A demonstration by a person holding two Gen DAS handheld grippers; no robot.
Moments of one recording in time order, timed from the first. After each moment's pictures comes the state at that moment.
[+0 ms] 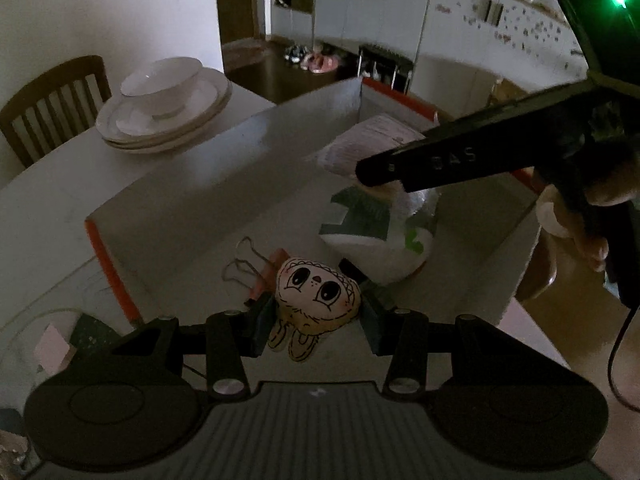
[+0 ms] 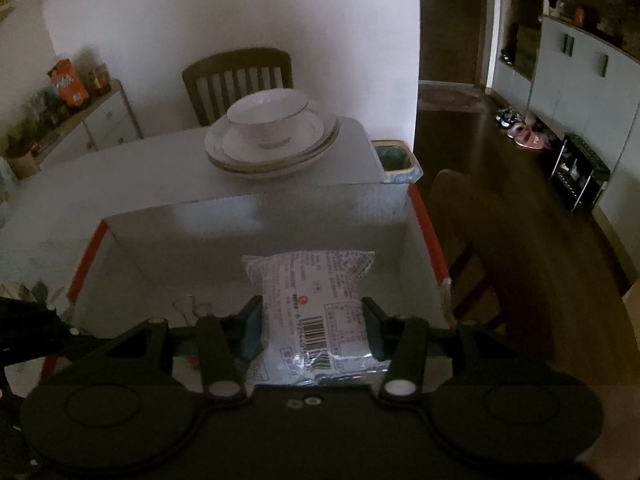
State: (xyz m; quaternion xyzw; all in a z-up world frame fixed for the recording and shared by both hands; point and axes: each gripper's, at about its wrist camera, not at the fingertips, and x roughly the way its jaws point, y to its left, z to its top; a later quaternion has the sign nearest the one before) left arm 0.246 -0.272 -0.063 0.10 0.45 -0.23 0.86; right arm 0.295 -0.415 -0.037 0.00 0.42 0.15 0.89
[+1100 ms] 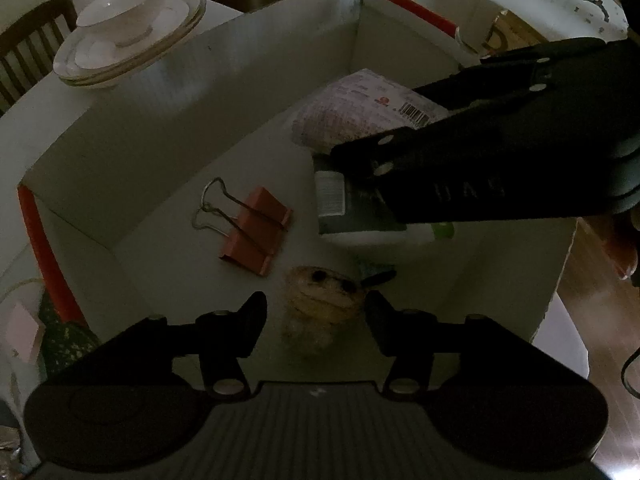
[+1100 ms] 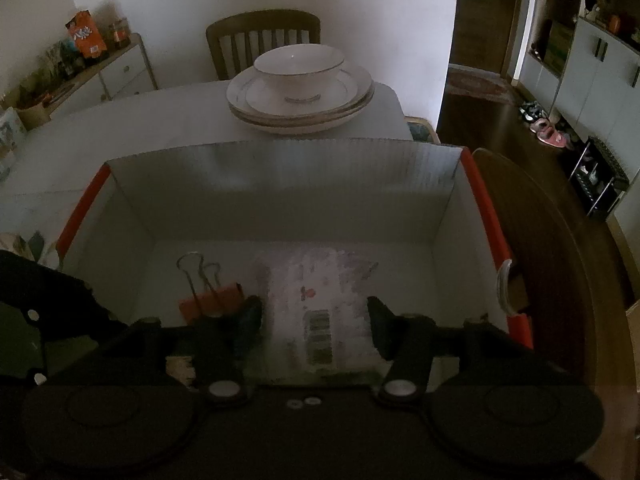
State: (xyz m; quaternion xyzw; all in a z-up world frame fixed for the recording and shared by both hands) left arm 0.266 -0.285 -0.095 0.12 0.55 -0.23 0.79; right arm 0.299 -0.400 -0.058 -0.05 0.45 0.18 0.87
